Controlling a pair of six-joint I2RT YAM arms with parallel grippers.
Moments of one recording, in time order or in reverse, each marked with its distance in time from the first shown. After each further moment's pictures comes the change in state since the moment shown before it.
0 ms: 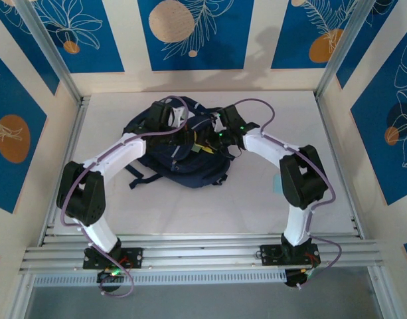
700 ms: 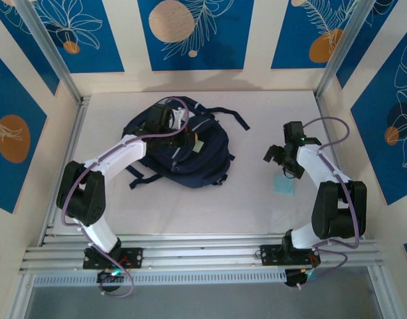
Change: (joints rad) left arm 0.000 0.000 -0.036 0.038 0.038 0.000; right arm -0.500 -0.356 -0.375 -0.341 0.551 -0.270
